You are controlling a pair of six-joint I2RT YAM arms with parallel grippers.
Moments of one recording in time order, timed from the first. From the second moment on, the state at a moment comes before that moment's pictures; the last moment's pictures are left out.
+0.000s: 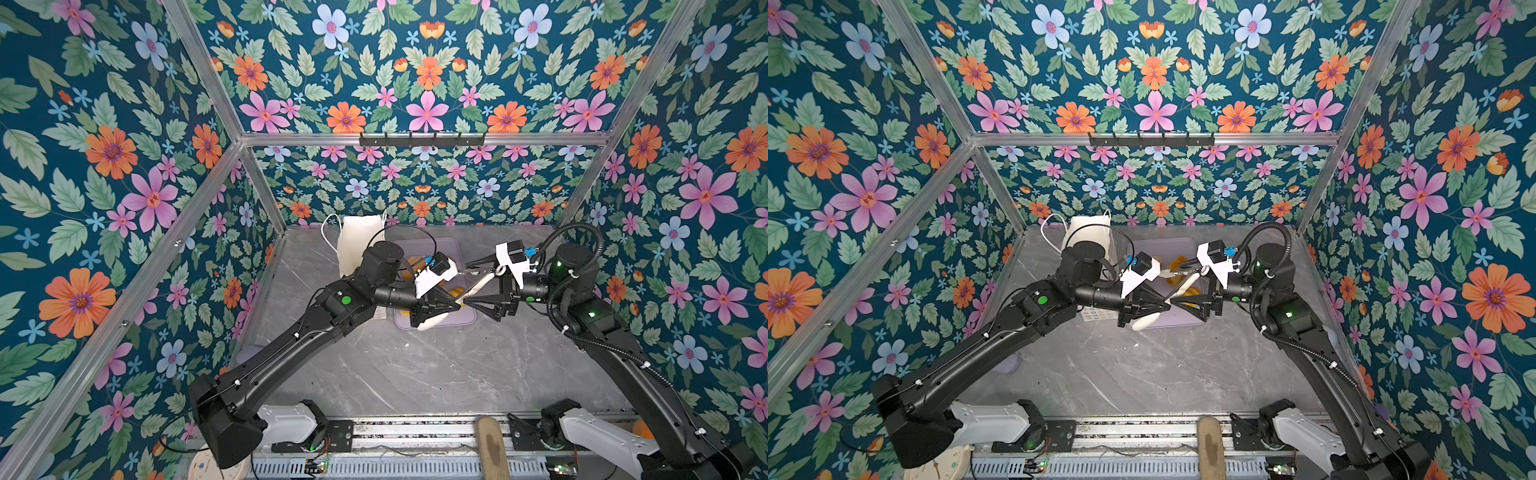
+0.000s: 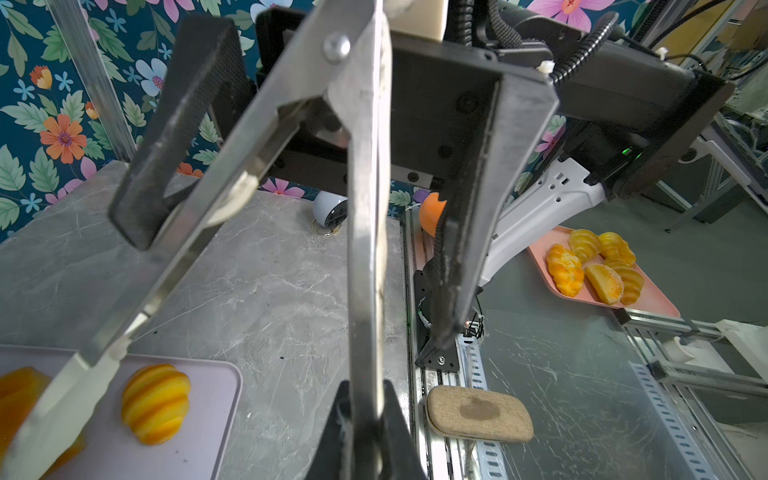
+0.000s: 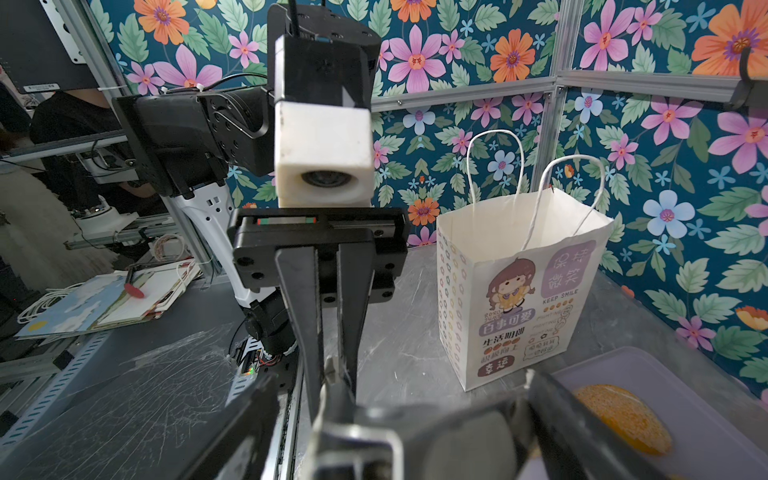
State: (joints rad) left arm -0.84 1.29 1.33 -0.44 0.76 0.09; right arm 0.35 1.02 1.07 -0.17 -1.04 -0.05
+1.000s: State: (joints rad) left arm -0.87 1.31 1.36 -0.49 0.65 0.11; right arm 0.35 1.03 1.04 -0.12 -1.03 0.00
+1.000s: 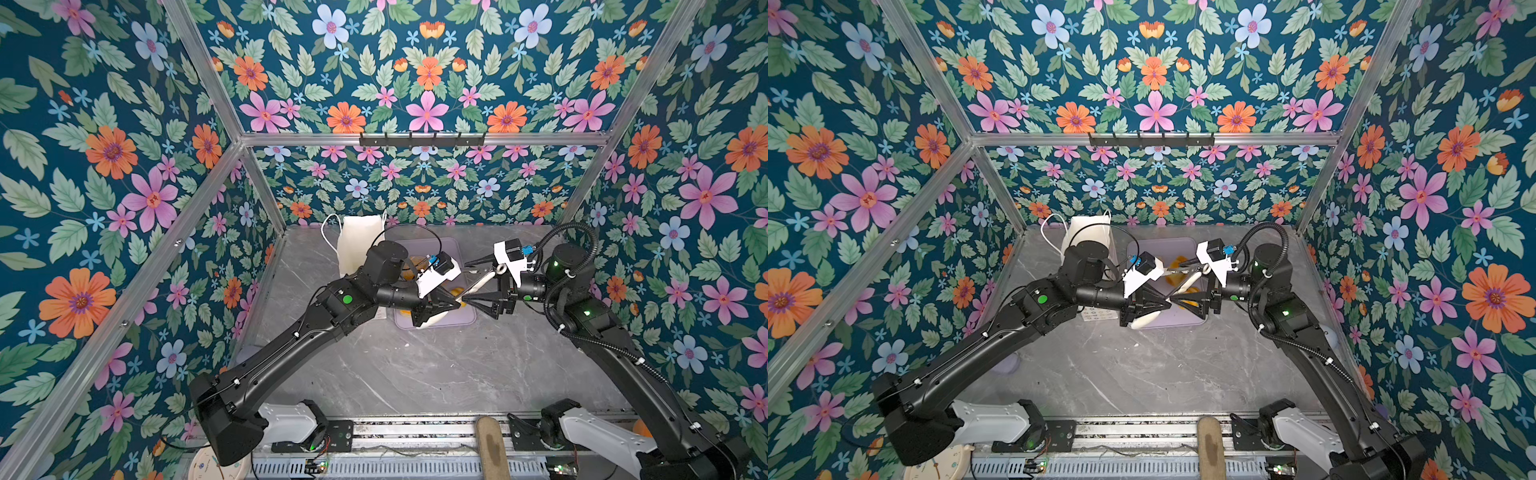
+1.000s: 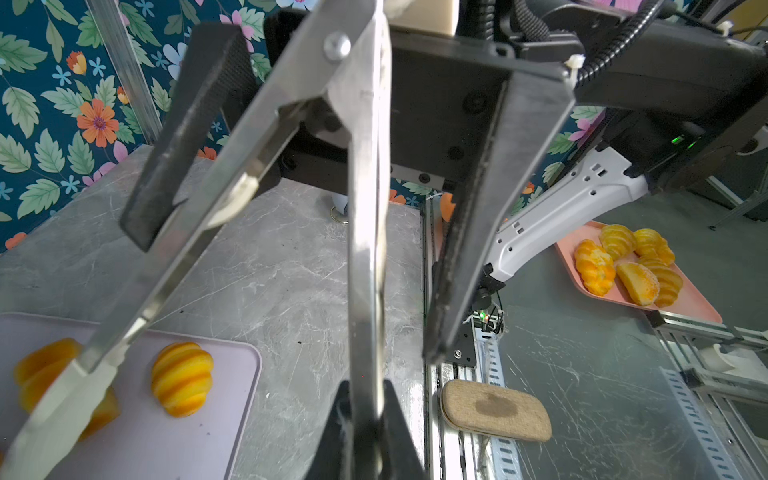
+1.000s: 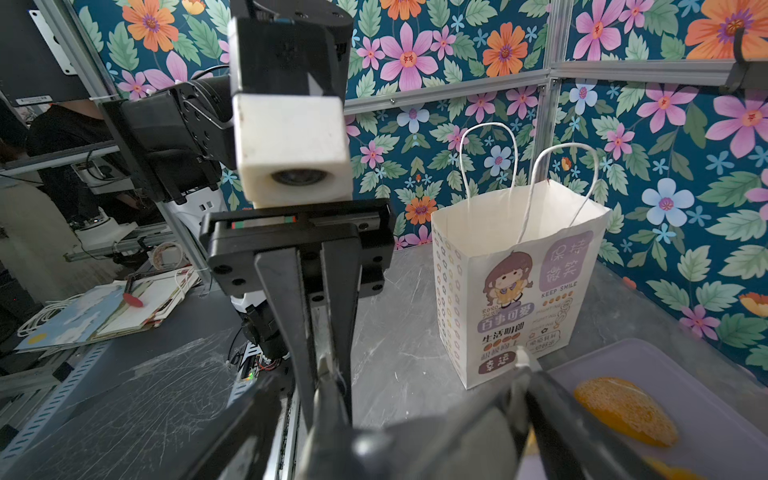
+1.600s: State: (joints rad) left arm -0.89 1.28 1.33 -0.42 0.58 0.10; right arm 0.35 1.02 1.04 -0.12 -1.03 -0.02
